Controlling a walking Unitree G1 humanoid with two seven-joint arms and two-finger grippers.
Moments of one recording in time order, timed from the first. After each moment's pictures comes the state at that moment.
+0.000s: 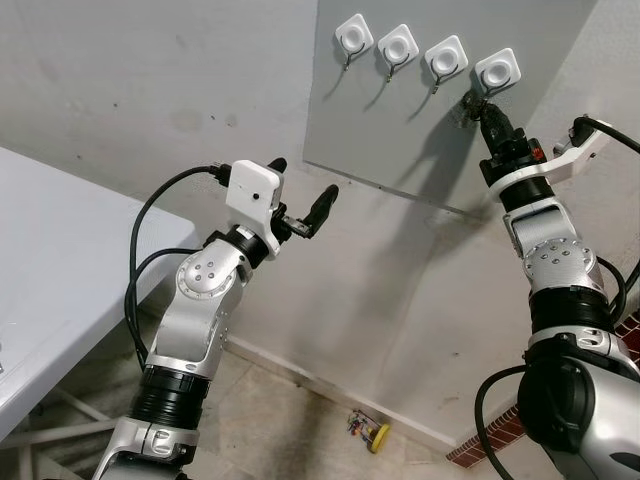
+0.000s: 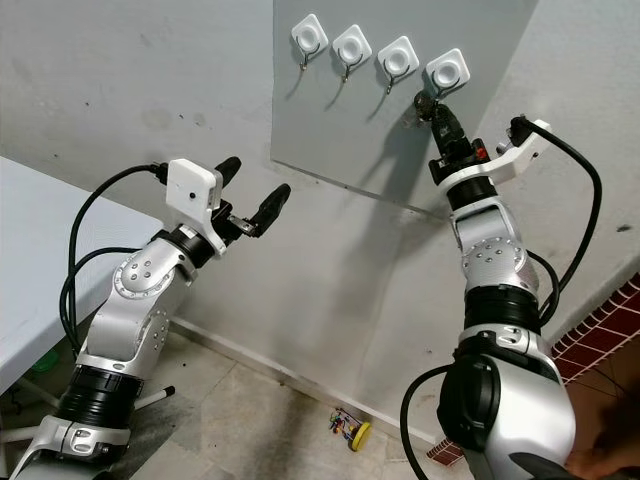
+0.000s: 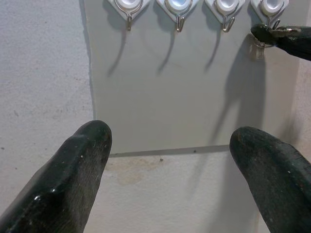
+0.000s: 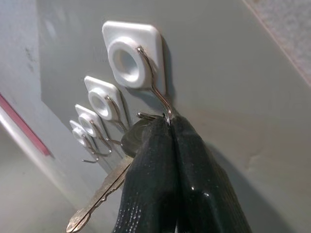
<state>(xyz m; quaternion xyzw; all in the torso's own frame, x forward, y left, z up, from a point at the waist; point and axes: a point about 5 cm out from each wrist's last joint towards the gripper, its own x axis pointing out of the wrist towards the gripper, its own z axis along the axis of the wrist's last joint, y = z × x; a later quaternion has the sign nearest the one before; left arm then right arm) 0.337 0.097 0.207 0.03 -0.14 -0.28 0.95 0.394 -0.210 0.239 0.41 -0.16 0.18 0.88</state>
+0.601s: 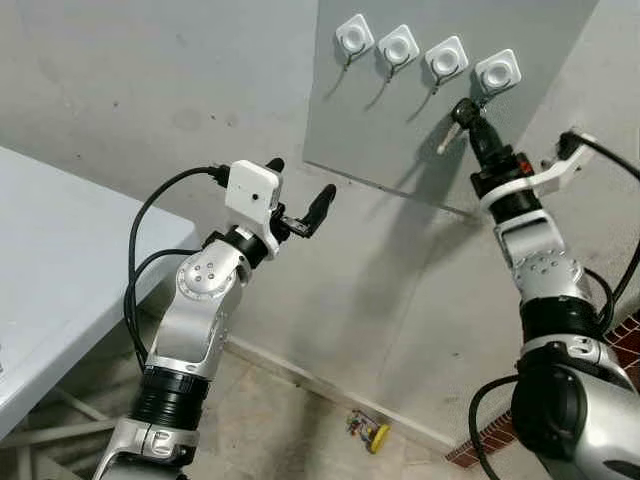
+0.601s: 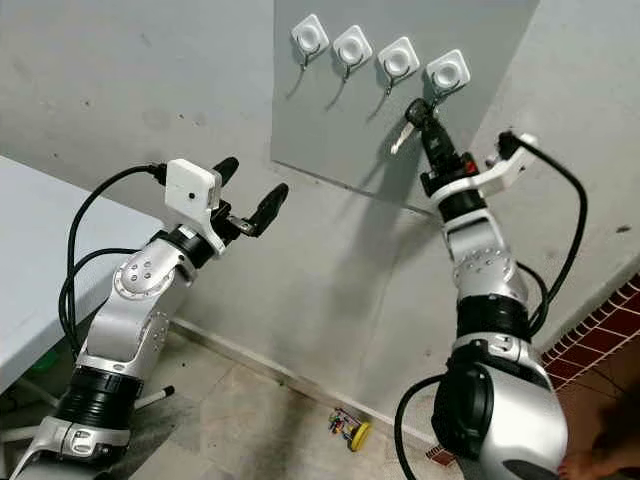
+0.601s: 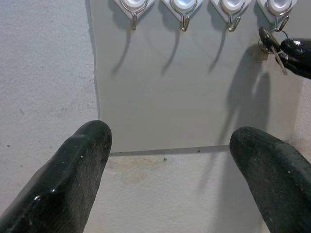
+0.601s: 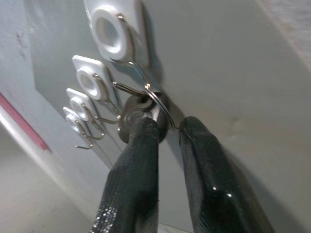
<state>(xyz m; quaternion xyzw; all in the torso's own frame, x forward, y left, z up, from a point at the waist) 0.337 0.097 0.206 0.03 -0.14 -0.27 0.95 0.391 -0.205 0.221 0.42 -0.15 0.18 0.88</state>
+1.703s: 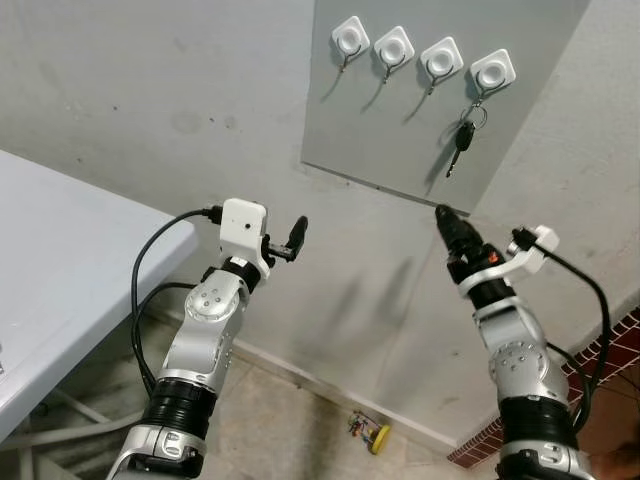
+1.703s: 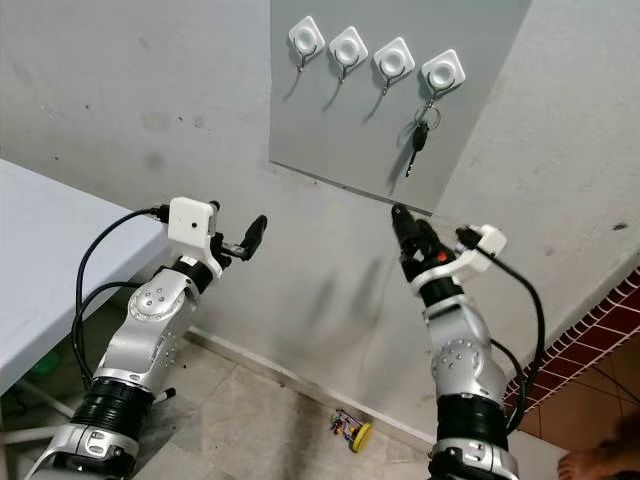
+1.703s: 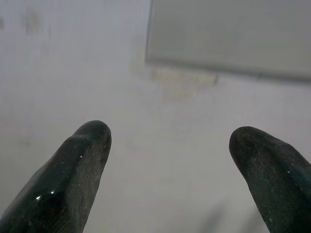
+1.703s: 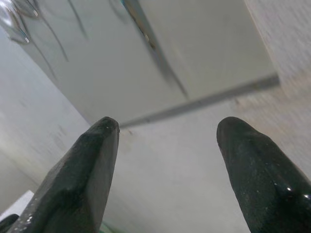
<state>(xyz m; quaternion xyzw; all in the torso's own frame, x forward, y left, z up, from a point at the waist) 0.347 0.115 0.134 0.00 -0.02 -0.16 0.99 0.333 -0.188 0.128 0.35 -0.06 0.12 0.93</state>
